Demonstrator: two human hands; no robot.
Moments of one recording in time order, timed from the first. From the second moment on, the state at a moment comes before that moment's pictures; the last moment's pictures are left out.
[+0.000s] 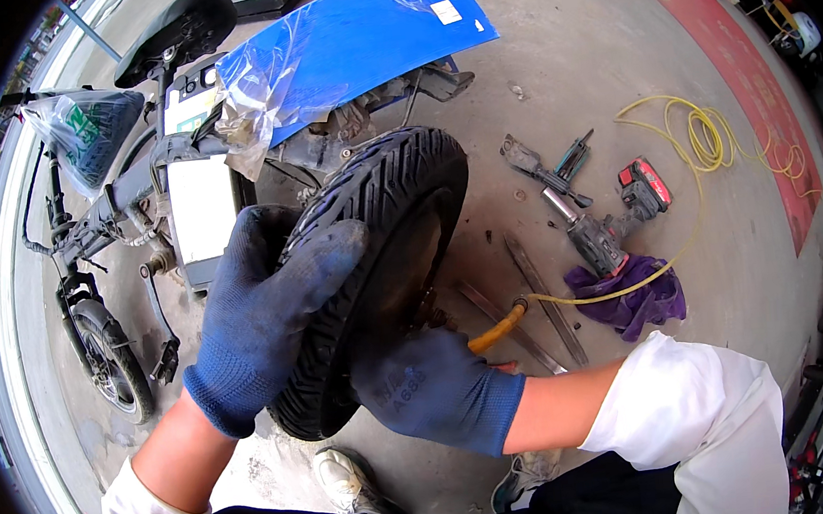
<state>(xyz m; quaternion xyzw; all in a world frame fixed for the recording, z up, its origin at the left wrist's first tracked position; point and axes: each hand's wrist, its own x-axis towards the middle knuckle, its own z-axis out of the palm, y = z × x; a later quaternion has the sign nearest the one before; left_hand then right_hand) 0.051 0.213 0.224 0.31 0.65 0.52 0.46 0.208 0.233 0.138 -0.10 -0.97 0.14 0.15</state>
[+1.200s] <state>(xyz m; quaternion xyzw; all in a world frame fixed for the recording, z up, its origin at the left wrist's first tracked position) 0.043 0.207 0.227 0.32 0.66 0.51 0.44 0.193 0.232 0.146 -0.13 -0.97 0.13 0.16</state>
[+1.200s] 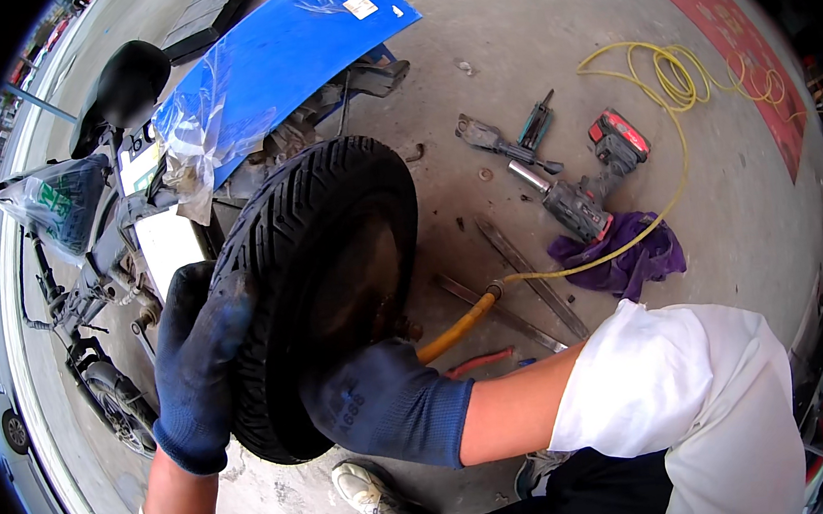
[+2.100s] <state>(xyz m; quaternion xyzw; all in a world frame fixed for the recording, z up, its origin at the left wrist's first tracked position) 0.034 0.204 0.223 0.34 0.69 0.48 0.42 0.181 0.225 0.136 -0.16 -0.95 0.27 0.05</state>
